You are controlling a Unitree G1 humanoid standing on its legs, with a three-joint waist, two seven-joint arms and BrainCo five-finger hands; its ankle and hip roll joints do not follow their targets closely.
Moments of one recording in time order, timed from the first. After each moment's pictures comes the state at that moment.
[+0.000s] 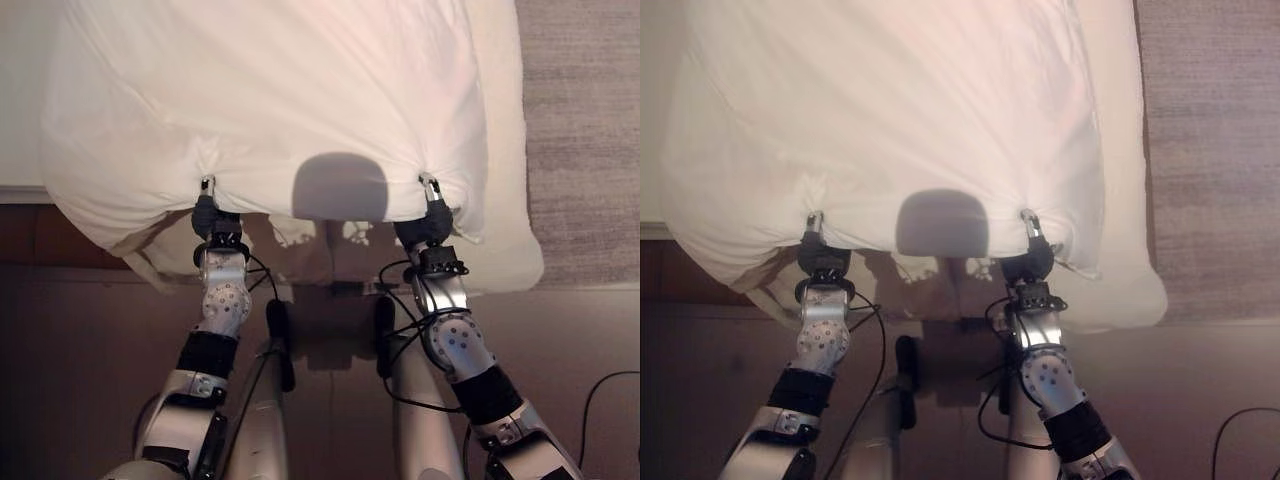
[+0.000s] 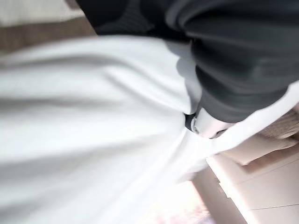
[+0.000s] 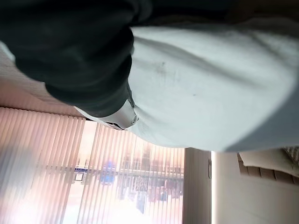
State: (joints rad) left arm -0.48 0.12 0.00 0.21 -1.31 -0.43 0.29; right arm -0.39 -0.17 0.29 -0.02 1.48 -0.34 -0.08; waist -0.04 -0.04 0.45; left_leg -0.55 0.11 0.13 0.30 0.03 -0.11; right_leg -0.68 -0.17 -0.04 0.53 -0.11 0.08
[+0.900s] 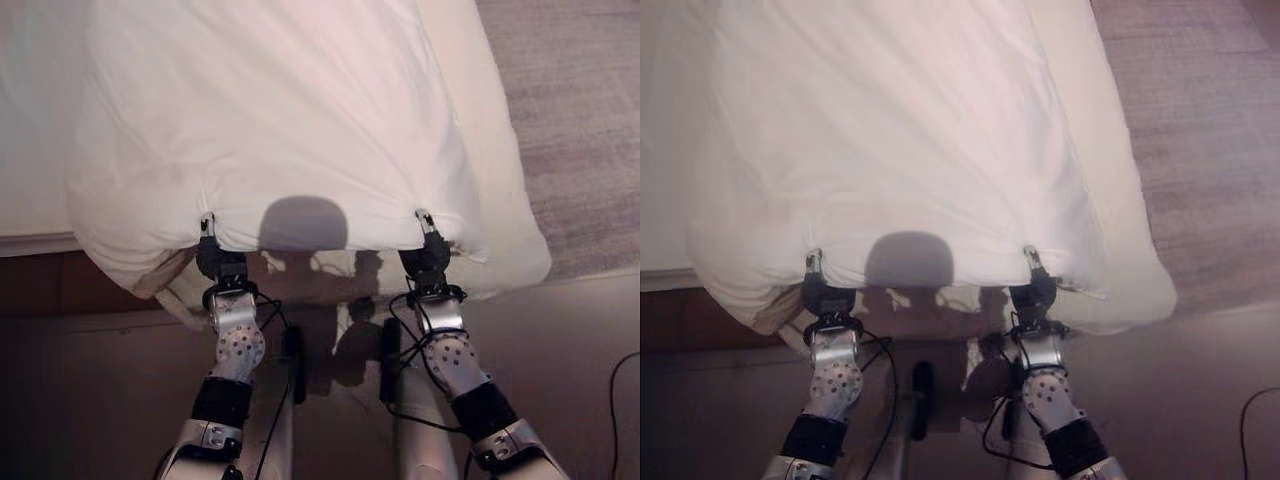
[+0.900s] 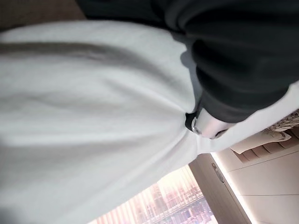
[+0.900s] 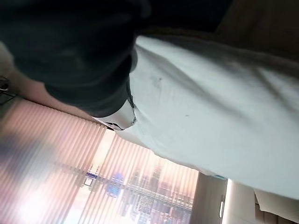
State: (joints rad) left arm -0.33 0.08 -0.05 0.18 -1.29 -0.46 0.17; right arm -0.31 -0.14 0.25 0.13 1.38 -0.33 -0.02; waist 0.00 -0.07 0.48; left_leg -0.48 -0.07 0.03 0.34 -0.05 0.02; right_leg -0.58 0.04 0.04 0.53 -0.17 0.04
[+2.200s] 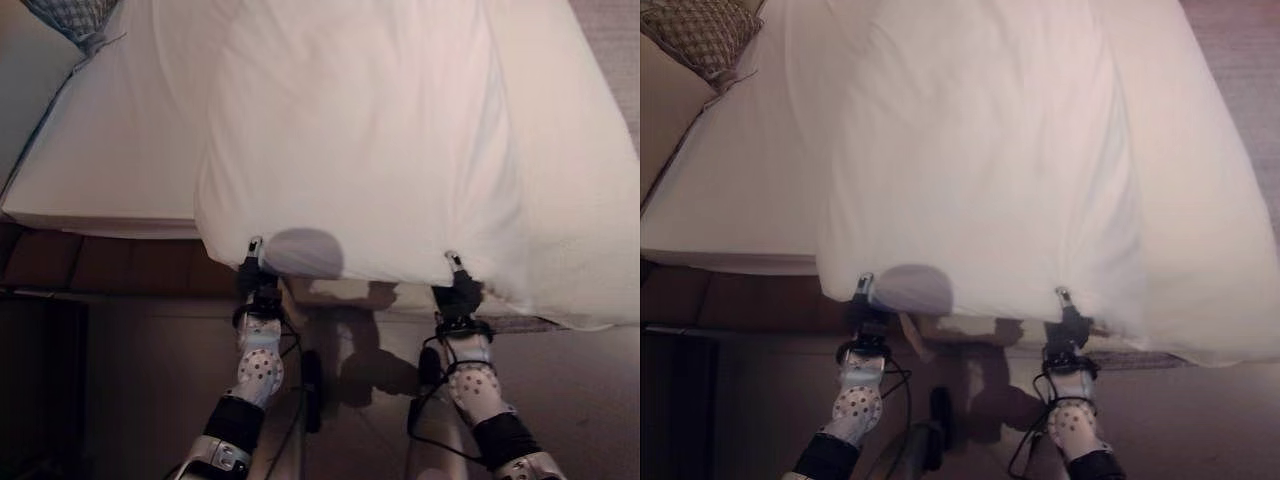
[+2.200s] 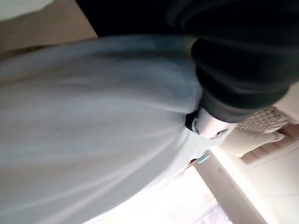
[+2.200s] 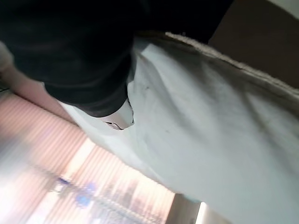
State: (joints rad) left arm -0.27 0.07 -0.17 0.27 -1.19 -0.39 0.19; right arm -0.19 -0.14 0.14 0.30 1.29 -0.33 0.00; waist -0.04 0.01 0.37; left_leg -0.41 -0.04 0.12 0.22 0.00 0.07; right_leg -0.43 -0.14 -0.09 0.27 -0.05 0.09
